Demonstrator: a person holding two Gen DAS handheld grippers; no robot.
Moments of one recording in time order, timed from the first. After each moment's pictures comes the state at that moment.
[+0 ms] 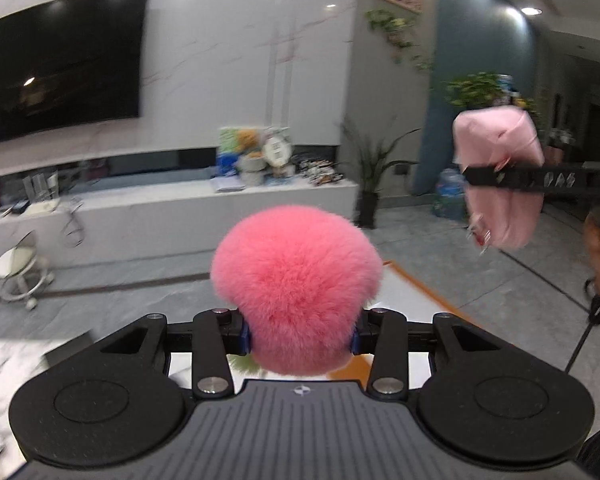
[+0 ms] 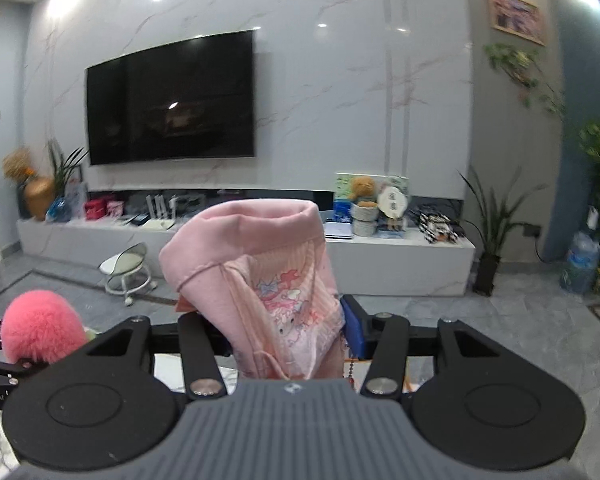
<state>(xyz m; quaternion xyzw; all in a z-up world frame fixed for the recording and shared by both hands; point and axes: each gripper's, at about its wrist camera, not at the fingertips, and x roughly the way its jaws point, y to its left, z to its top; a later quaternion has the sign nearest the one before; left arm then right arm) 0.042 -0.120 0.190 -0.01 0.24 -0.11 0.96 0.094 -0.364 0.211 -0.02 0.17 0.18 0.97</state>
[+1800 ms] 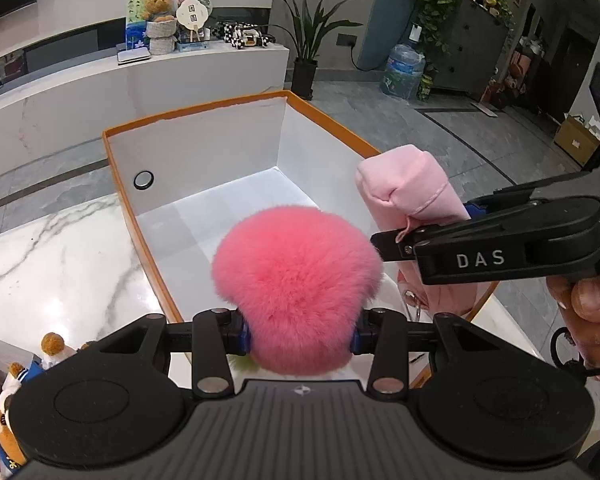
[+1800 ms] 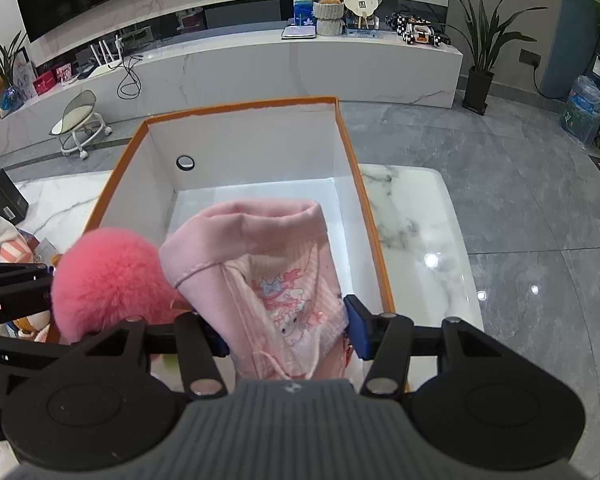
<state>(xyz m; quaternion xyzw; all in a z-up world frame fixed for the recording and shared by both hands) 0.161 -0.267 0.015 0.00 0.41 -0.19 0.89 0.201 -0.448 0.017 -0.04 0.43 0.15 0.89</state>
